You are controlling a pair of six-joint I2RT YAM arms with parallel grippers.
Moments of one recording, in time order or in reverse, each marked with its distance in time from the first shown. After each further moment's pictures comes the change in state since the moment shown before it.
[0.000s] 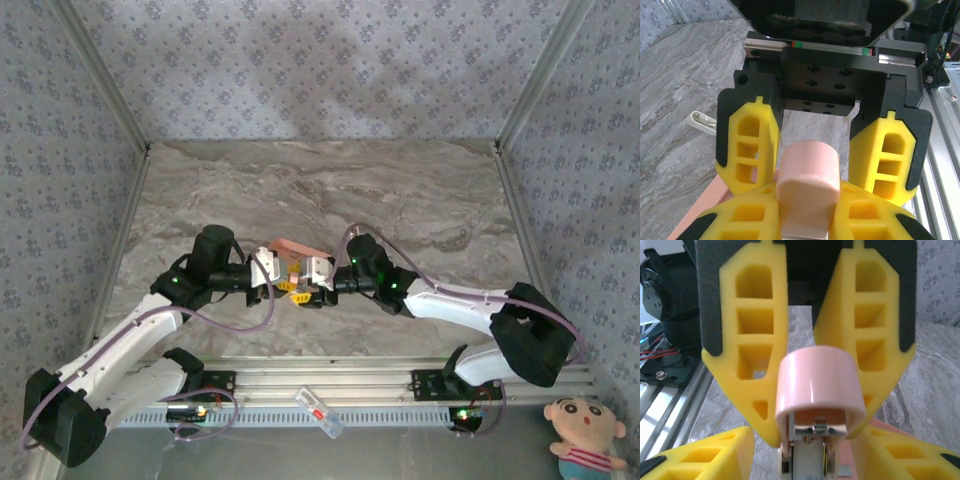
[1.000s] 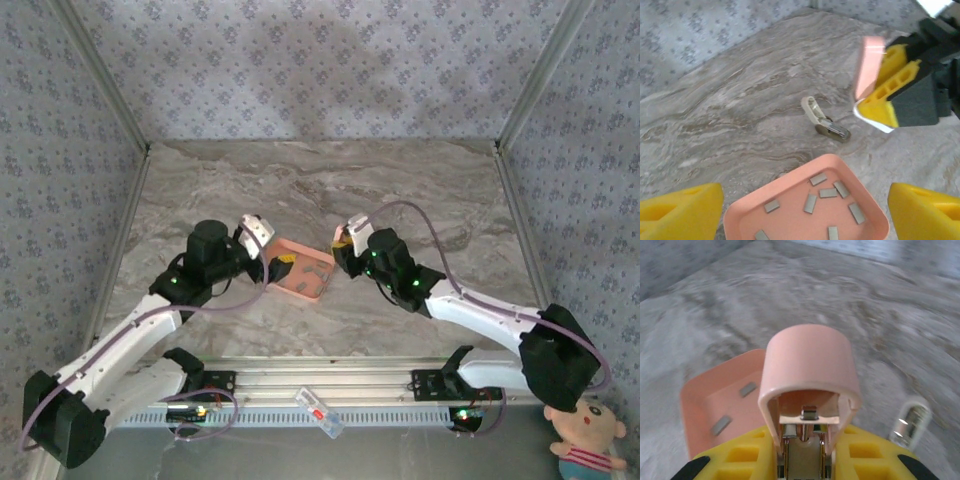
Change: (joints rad) left arm -0.002 0.009 0.027 0.192 -0.449 -0.457; right arm -0.115 -0.182 -0.042 -0.224 0.709 0.618
